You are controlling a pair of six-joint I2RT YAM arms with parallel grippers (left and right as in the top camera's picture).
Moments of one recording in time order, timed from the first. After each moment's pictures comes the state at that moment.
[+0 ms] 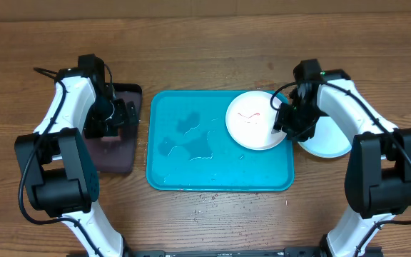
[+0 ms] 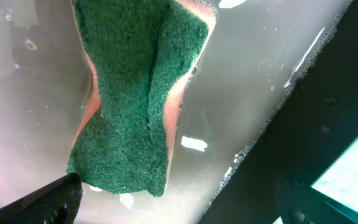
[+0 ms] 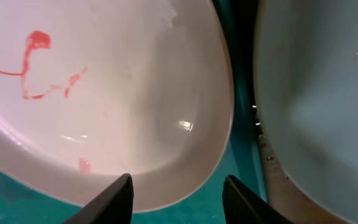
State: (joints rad) left arm 0.12 2.00 1.47 -1.07 0.05 -0.19; right arm 0.13 1.93 1.34 -1.04 -0.27 0.44
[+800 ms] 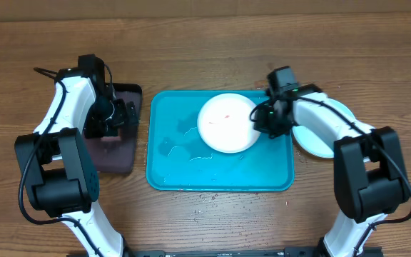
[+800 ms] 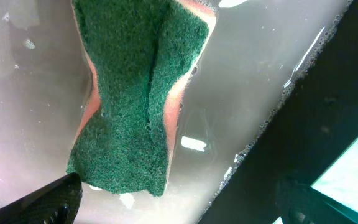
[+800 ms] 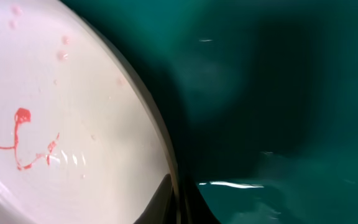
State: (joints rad) left arm 0.12 2.00 1.47 -1.07 0.05 -0.19; right arm 0.29 1.93 1.23 -0.67 -0.23 0.46
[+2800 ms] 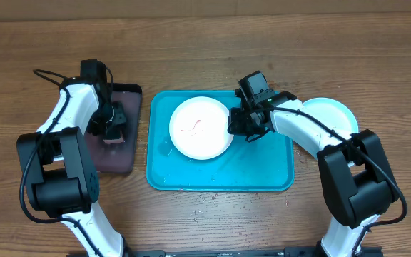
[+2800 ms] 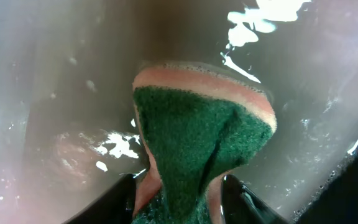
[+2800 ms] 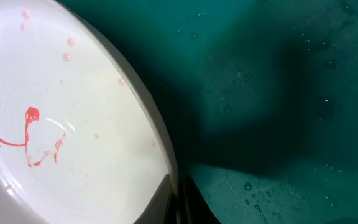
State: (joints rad) left arm 0.12 2.00 1.37 -0.88 -0.08 -0.21; right arm 0.43 1.93 1.23 -0.55 -0.29 0.46
